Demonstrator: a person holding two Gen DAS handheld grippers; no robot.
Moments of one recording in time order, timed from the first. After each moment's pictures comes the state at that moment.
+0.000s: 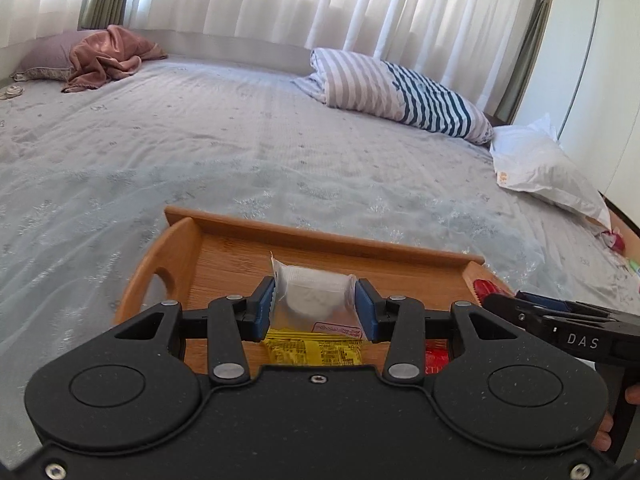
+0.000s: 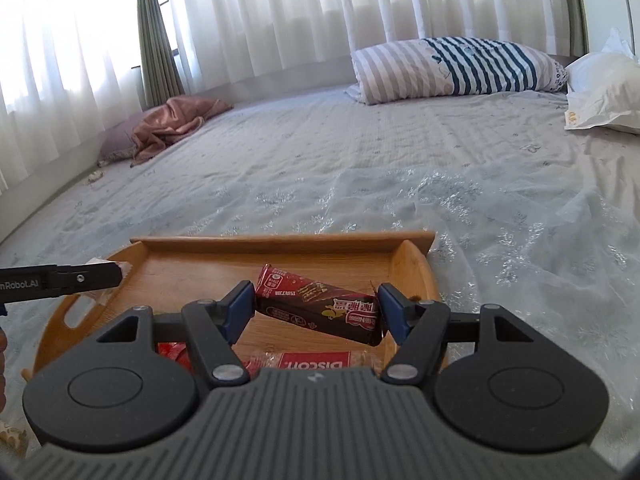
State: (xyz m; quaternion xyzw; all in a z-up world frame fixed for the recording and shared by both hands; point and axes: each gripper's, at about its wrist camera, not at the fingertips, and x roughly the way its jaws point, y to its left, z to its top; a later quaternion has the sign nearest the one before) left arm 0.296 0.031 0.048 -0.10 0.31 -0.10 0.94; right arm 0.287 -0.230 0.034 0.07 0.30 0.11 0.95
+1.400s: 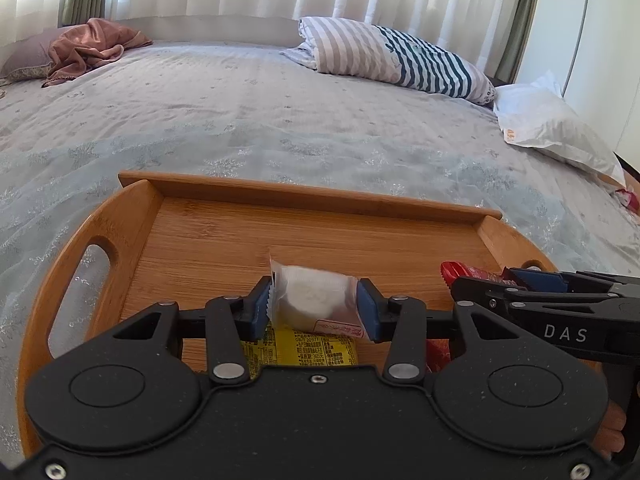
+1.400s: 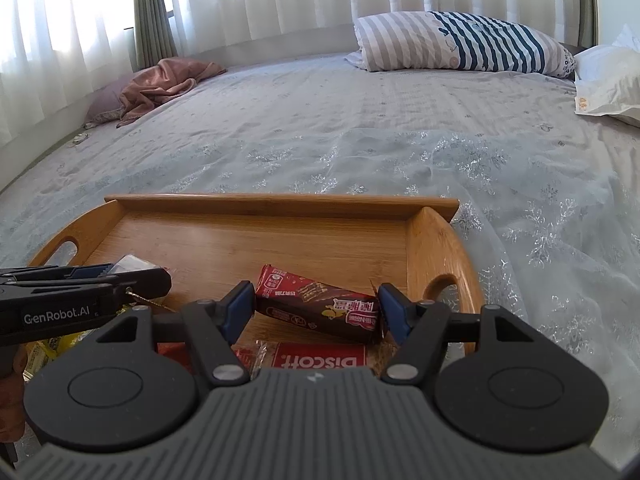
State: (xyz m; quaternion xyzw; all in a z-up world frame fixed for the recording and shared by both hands) left arm 0.317 -0.008 0.003 -0.06 0.33 -0.10 0.94; right arm 0.307 -0.212 0.006 0.04 0.33 0.10 0.94
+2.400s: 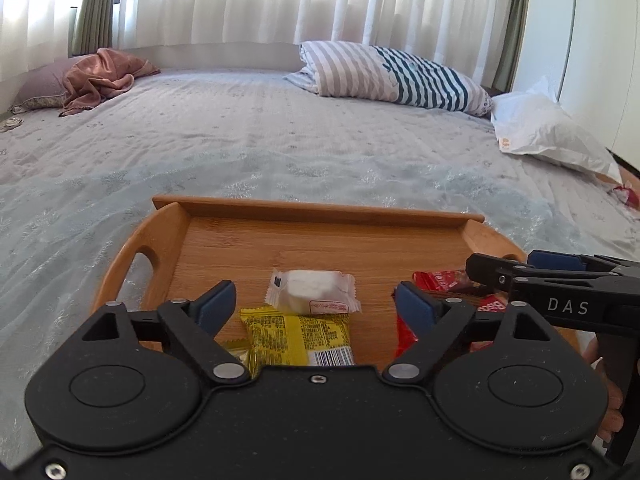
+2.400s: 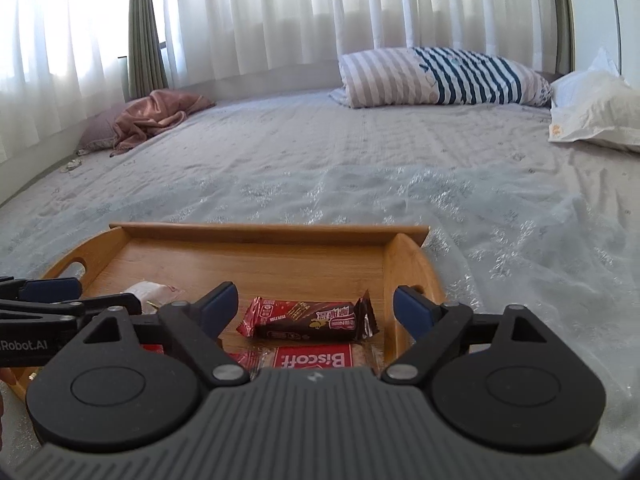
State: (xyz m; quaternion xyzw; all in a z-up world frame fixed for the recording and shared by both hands) left arm 0.262 -0.001 0.034 -0.04 0.30 -0.09 0.95; right arm 0.263 -0.218 0.033 0.04 0.27 0.07 0.96
